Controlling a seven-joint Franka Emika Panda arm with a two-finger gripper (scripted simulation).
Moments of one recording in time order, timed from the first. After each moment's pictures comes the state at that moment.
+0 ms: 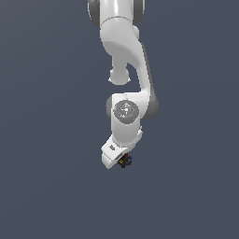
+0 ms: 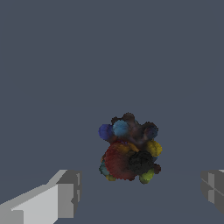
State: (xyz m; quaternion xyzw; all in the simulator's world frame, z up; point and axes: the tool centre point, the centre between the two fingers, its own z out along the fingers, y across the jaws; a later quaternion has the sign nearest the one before) arm 0.082 0.017 0.082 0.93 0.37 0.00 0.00
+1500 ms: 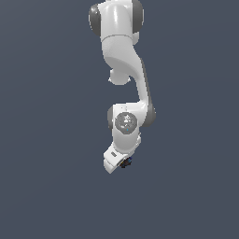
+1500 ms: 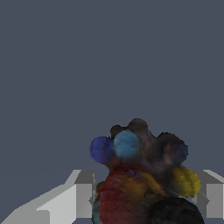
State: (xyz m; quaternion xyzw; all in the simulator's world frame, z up) arm 0.086 0.020 0.034 0.92 0.38 0.00 0.00
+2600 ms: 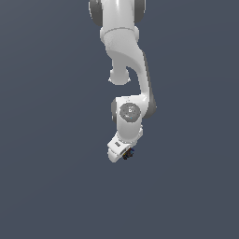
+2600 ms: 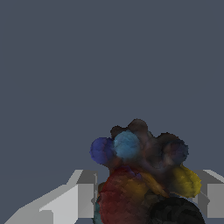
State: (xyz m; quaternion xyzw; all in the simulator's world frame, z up) arm 0.044 0.034 0.035 0.92 0.38 0.00 0.00
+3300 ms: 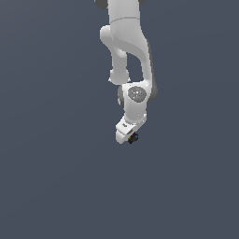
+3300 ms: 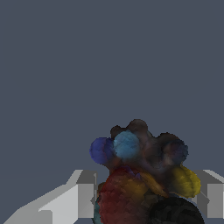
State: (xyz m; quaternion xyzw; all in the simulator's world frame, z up) arm -0.045 0.064 0.036 0.92 0.38 0.00 0.00
